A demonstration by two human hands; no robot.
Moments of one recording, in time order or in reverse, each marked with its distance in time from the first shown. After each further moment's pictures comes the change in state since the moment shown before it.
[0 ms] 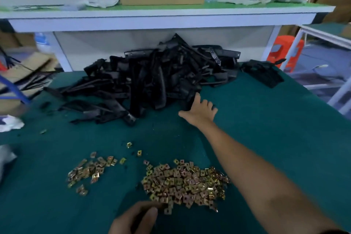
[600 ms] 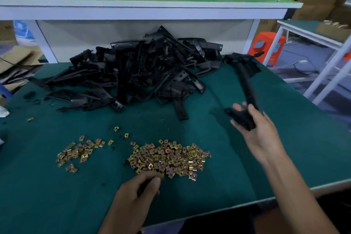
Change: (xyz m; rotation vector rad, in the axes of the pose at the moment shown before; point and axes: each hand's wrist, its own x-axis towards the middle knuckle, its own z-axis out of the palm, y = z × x) left_hand -0.009 0.017 0.012 -0.014 -0.229 0.023; right_hand -0.175 0.144 -0.098 1.561 0.174 0.106
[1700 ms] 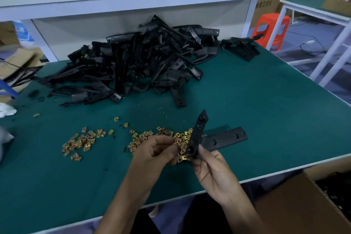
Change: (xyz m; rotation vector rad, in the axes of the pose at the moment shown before) left_hand 0.023 0.029 0.036 -0.431 -0.006 0.109; right_hand -0.115 0.101 0.024 0.434 -0.345 0.371
